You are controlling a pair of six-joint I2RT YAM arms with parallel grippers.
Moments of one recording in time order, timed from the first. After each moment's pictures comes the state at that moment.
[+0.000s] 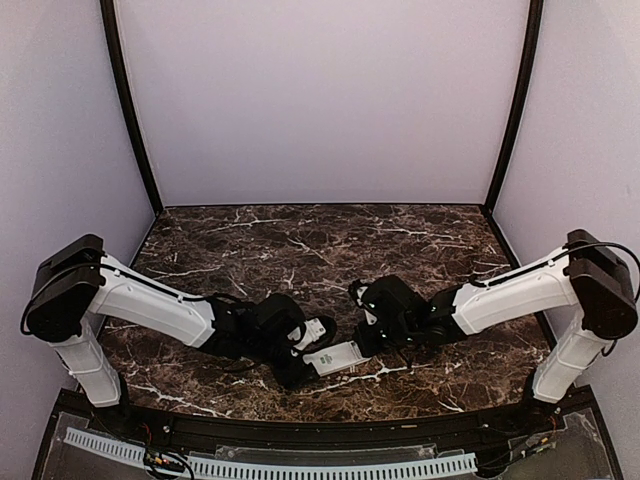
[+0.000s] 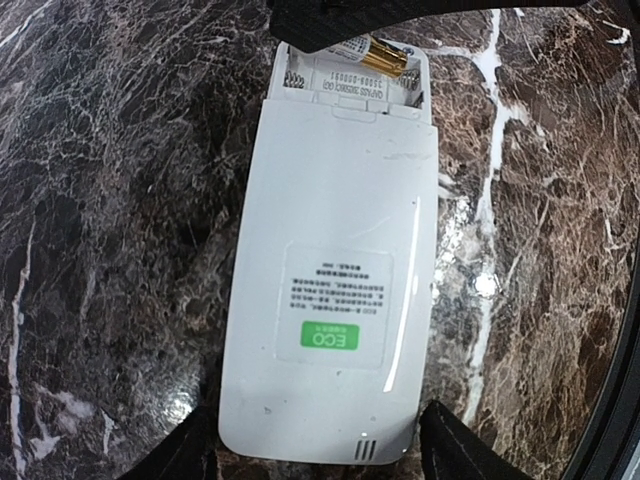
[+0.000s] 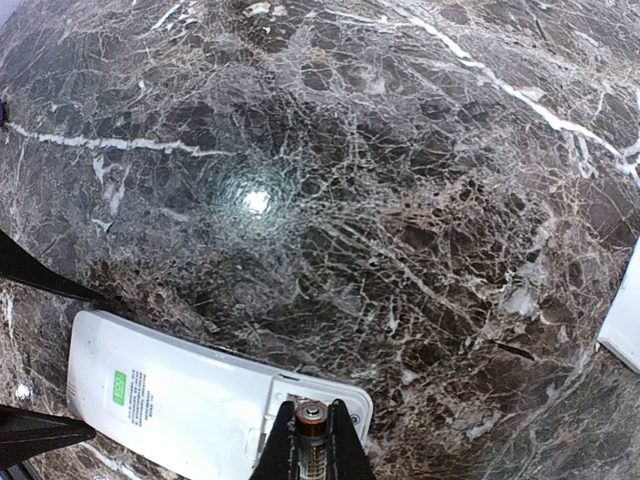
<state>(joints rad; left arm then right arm) -1.12 1.73 0.85 -0.12 0.06 -0.09 1.07 1.64 0.81 -0.08 0.15 0.49</state>
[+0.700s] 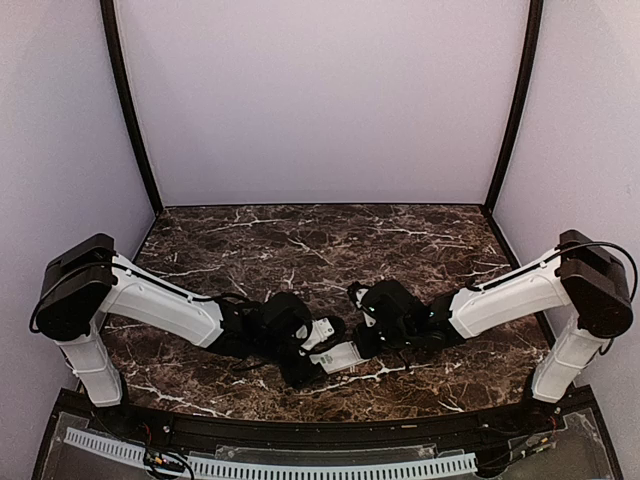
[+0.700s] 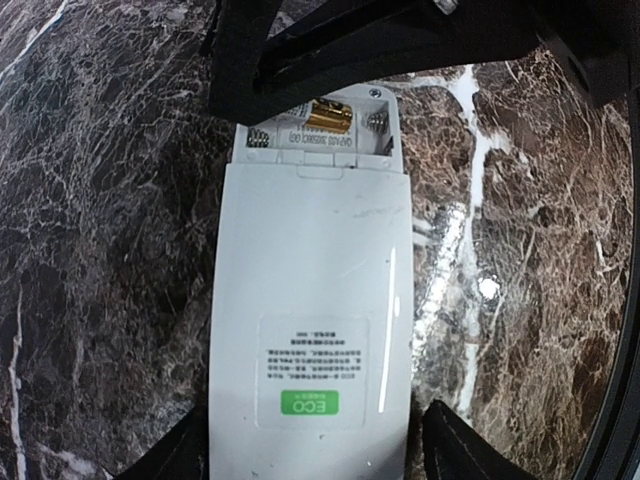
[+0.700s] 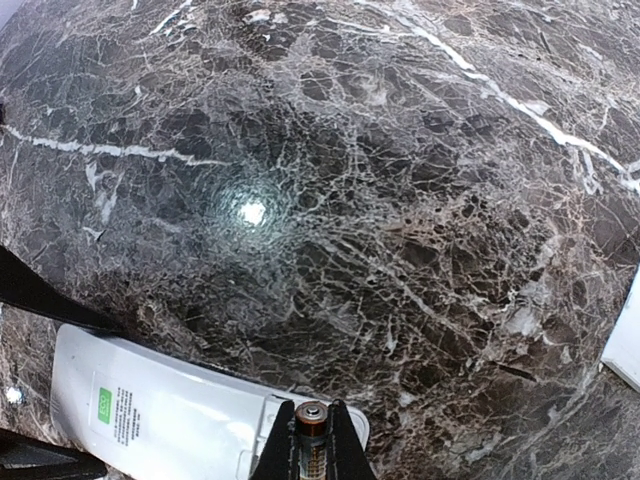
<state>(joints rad) -1.11 1.78 0.88 -0.06 0.08 -0.02 1.07 1.66 0.78 0.00 0.17 0.47</state>
